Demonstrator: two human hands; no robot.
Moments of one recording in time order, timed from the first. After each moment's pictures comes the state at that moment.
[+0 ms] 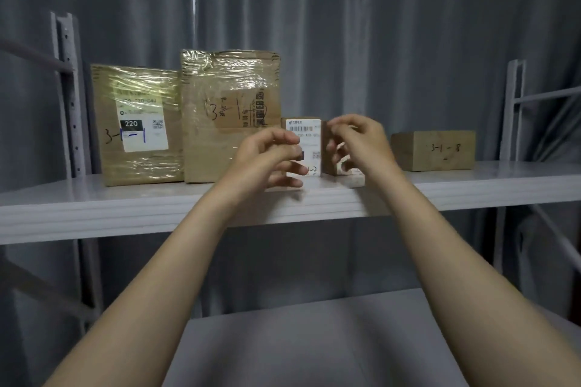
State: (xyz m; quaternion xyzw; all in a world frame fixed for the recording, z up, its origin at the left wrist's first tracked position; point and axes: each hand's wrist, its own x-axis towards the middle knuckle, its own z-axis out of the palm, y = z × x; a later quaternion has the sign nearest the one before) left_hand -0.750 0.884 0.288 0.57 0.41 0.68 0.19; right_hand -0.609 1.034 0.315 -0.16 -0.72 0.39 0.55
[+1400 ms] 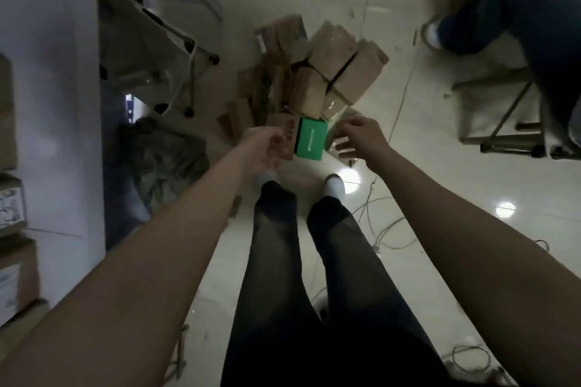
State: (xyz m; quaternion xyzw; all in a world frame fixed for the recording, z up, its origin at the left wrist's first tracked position) left_hand -0.154 1.040 -0.539 0.32 0.66 -0.13 0.67; right_hand 0.023 0.898 -0.568 -0.76 0.04 0.56 0.32
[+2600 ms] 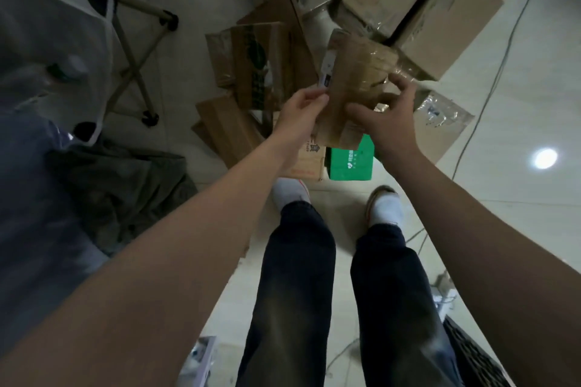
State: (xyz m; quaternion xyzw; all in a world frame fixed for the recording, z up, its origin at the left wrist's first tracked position) left_hand -0.110 1.118 -0.922 0.43 0.57 -0.13 0.69; right_hand -0.010 0.986 -0.939 -0.81 0.05 0.41 0.42
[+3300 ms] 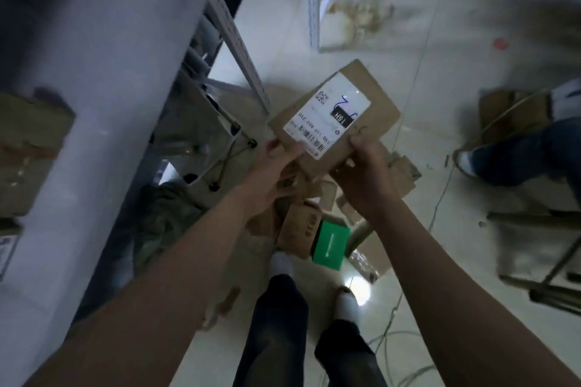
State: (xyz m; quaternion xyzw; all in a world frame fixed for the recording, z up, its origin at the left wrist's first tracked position) left_hand -0.133 1.143 -0.540 0.36 0.55 0.10 0.74; right_hand 0.030 1.046 -0.573 -0.50 0.04 0.60 0.63
